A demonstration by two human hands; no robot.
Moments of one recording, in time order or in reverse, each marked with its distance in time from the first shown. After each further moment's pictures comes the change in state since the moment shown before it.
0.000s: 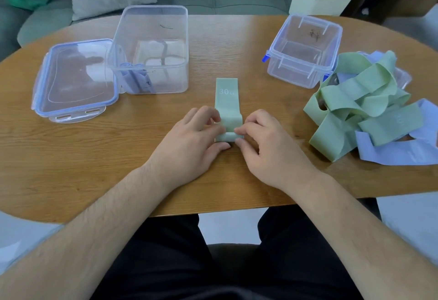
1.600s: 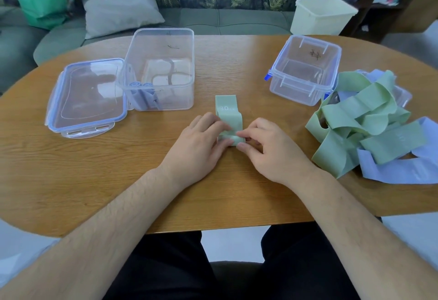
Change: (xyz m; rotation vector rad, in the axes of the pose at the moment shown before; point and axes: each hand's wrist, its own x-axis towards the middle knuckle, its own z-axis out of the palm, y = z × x) left_hand 0.024 -0.010 0.009 -0.085 0.058 -0.106; right_hand 0.031 0.023 0.000 0.067 -0.104 0.031
